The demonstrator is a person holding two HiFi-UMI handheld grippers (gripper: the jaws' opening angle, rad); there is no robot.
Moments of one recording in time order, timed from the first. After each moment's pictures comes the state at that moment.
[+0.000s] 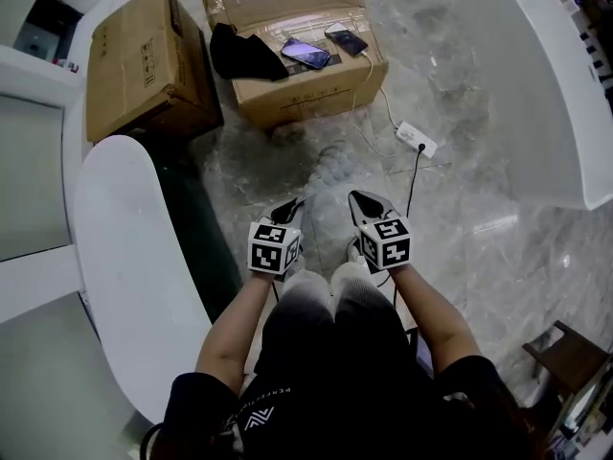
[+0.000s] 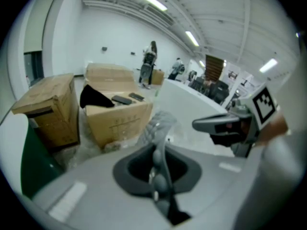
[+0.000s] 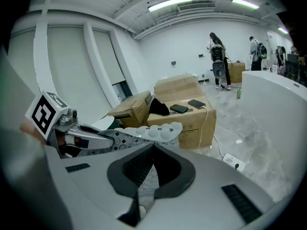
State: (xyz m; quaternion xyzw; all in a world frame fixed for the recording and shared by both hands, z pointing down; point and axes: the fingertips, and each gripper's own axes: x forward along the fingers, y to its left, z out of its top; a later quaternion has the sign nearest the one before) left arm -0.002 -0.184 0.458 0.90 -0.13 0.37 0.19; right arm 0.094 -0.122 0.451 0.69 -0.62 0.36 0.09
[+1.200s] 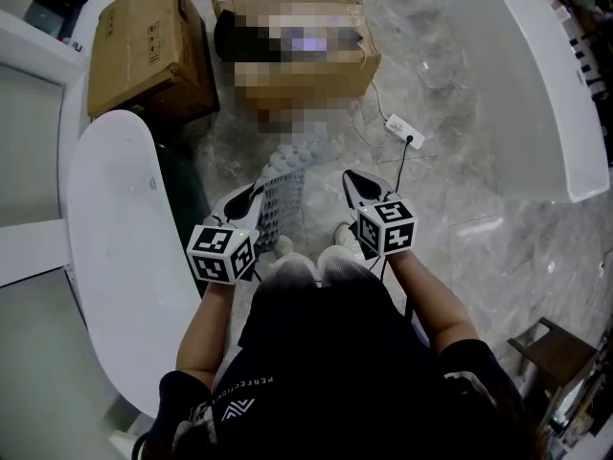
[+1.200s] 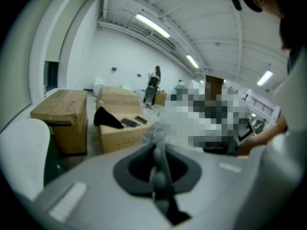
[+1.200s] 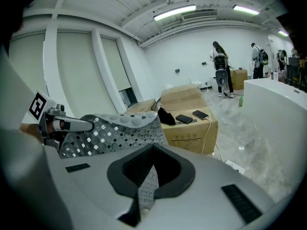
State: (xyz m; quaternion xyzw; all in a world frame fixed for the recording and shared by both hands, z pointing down) left arm -0.079 -0.185 0.321 0.93 -0.18 0.26 0.19; right arm 0.069 -0.100 0.370 0.69 -0.64 0.33 0.07
